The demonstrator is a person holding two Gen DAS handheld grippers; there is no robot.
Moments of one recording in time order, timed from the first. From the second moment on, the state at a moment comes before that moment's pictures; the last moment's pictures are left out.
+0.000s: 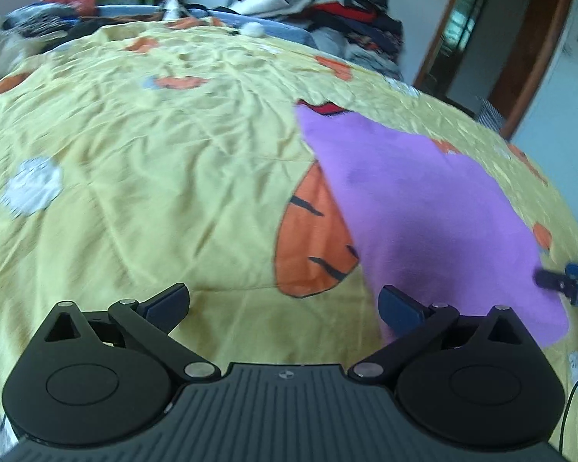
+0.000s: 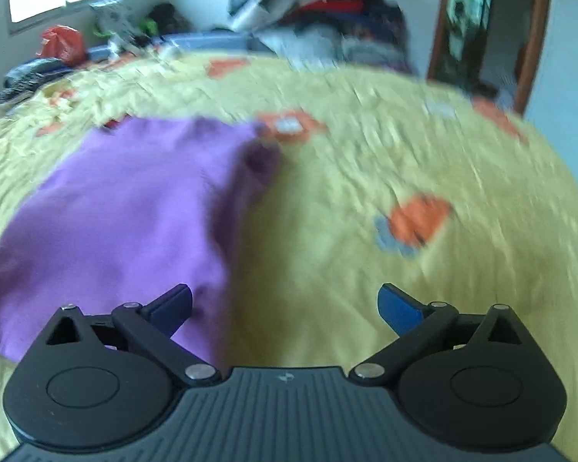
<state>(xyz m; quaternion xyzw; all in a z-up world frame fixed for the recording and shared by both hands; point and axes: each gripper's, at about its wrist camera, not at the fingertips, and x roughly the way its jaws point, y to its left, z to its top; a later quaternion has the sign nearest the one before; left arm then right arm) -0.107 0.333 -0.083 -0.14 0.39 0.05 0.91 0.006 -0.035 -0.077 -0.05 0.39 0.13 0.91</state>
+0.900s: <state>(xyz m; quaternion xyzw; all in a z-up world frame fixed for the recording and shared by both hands) -0.139 0.258 -0.092 -0.09 0.41 0.08 0.90 -0.019 -0.075 -0.101 -0.05 0.37 0.17 0.91</state>
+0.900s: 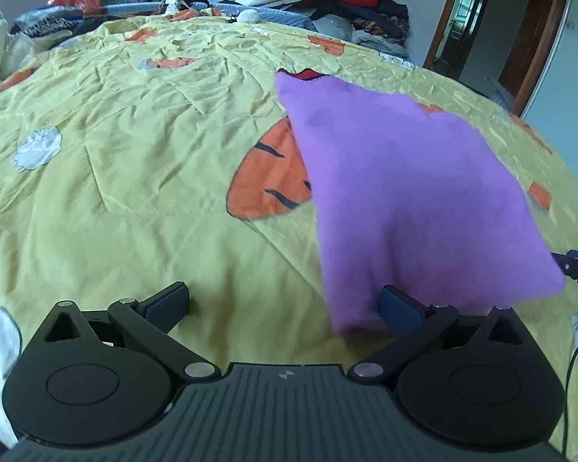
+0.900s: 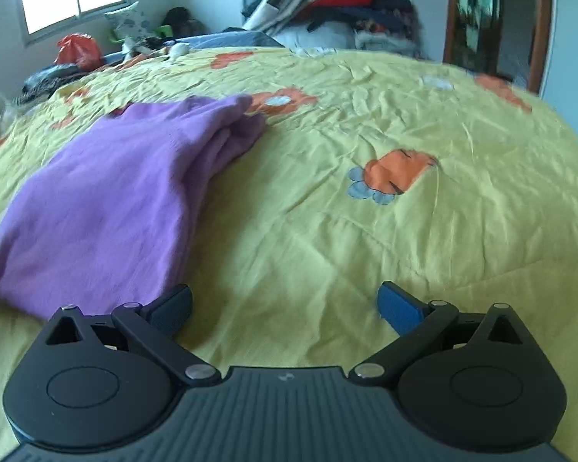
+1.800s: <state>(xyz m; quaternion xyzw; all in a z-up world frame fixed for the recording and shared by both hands) -0.168 0.156 -0.103 -0.05 0.39 0.14 0.91 -0.109 -0.028 -0.107 -0.08 0.34 0.21 0.91</state>
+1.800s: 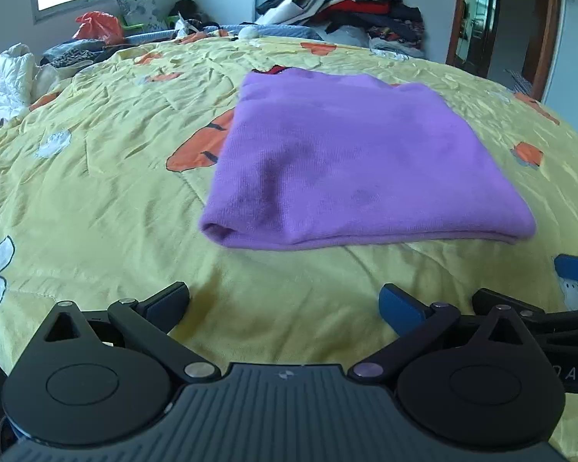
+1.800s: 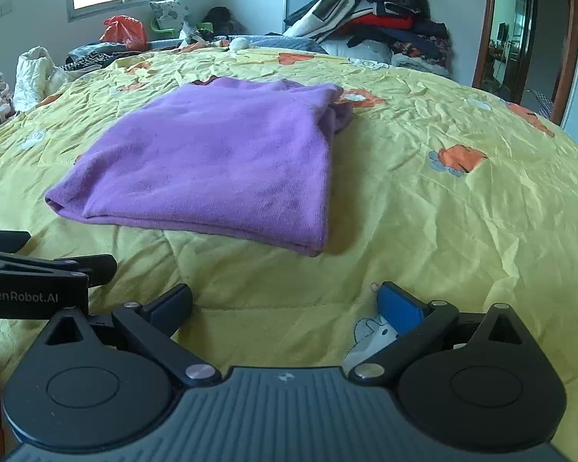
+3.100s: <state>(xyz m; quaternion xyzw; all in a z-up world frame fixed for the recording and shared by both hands) -0.168 0.154 -0.101 -0.04 0.39 0.13 0.91 -0.108 -0.029 -0.107 -0.08 0.35 0.22 0.91</state>
